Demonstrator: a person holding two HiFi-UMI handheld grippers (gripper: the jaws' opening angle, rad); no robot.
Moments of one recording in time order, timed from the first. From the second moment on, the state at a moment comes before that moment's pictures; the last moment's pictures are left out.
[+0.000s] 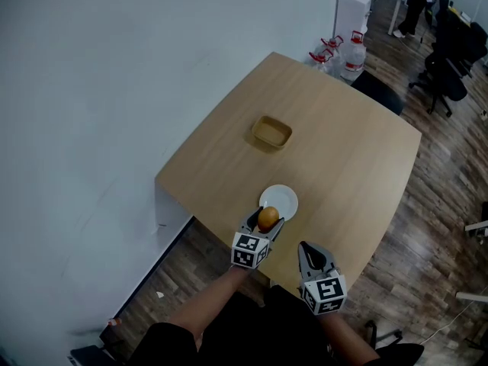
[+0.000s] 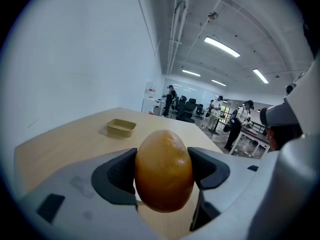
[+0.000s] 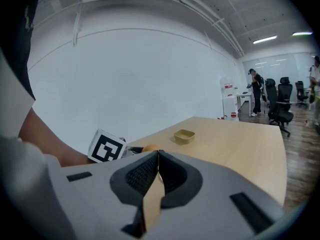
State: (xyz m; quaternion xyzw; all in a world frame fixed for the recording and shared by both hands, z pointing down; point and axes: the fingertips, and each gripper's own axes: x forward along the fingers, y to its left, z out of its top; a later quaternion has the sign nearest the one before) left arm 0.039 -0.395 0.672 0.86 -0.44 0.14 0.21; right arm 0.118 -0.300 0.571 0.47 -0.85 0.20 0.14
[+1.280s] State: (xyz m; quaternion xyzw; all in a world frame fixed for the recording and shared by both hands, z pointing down) left arm 0.072 -0.456 0.810 0.84 -0.37 0.31 0.25; right arm 0.158 -0.291 0.633 0.48 -0.81 0.27 0.18
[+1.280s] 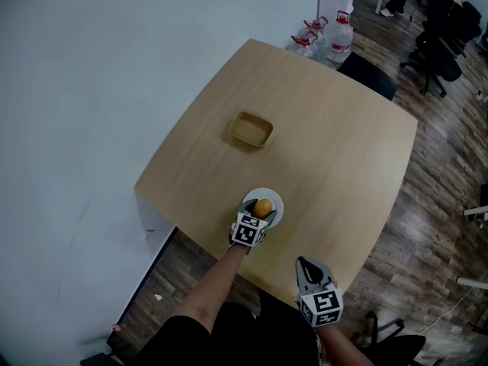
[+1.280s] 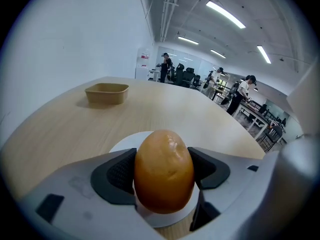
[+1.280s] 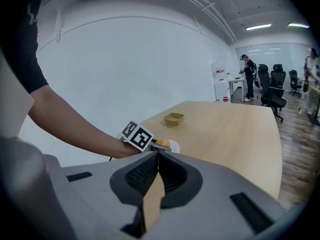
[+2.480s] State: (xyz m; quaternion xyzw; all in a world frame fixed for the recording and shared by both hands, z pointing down) left arm 0.027 -0.427 0.739 0.84 -0.42 0.26 0.24; right arm 0.141 -0.277 0.593 0.46 -0.84 0.23 0.15
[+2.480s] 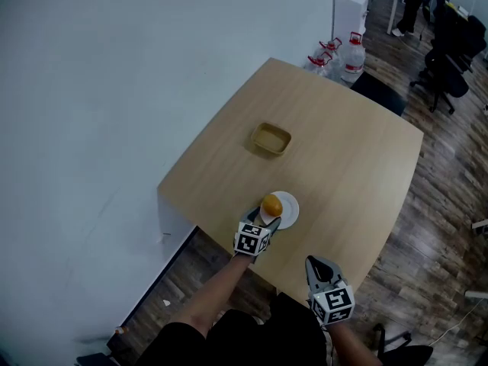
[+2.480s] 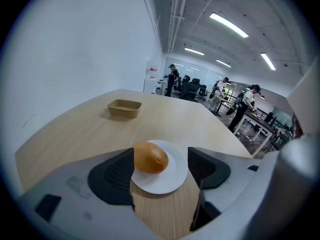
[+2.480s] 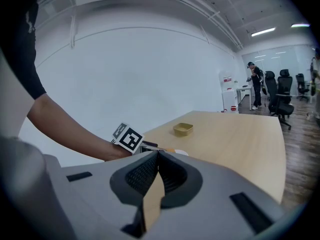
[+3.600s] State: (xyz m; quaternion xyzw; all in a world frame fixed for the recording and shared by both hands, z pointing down) left arm -0.049 -0.097 0.534 0.88 -0.42 0.06 0.20; right arm 0.065 -0.072 0.518 0.54 -0.81 0.17 0.12
